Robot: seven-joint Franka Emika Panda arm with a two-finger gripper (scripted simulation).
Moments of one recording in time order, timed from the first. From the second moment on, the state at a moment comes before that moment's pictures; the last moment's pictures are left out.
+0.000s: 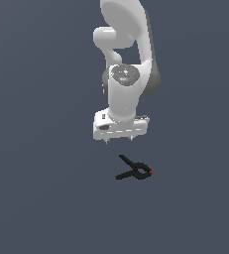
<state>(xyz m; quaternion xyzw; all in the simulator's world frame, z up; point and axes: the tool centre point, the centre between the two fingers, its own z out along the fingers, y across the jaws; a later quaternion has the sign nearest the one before) 0.013 0.021 0.160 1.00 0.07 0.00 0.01</state>
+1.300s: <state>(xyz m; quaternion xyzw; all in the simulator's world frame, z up) 0.062 0.068 0.105 0.90 0.44 -0.01 0.01</state>
